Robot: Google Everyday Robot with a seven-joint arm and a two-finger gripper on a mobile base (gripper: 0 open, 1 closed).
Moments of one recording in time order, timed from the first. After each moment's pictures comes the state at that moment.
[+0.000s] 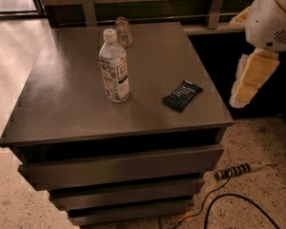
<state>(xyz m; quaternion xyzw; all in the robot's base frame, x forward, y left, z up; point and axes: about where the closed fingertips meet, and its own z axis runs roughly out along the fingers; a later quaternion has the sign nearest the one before) 0.489 -0.188 0.980 -0.63 0.74 -0.06 0.21</state>
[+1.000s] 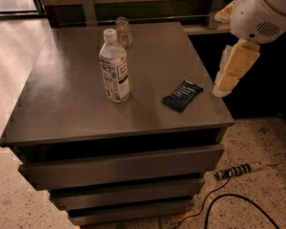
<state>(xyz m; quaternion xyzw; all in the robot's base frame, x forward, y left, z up) 0.515 -0.163 0.982 -0.64 0.73 -0.03 0.24</state>
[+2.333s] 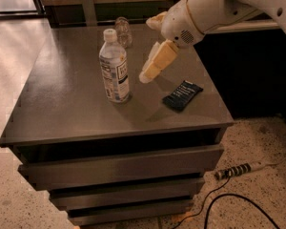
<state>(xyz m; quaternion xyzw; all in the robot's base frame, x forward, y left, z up) 0.598 -0.013 0.947 -0.64 0.64 0.19 0.38</state>
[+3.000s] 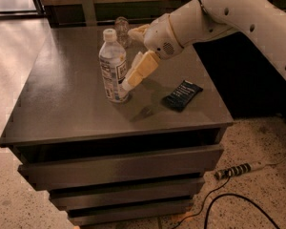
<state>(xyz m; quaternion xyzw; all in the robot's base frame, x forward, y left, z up) 0.598 0.034 0.924 -0.64 0.61 0.26 0.39</state>
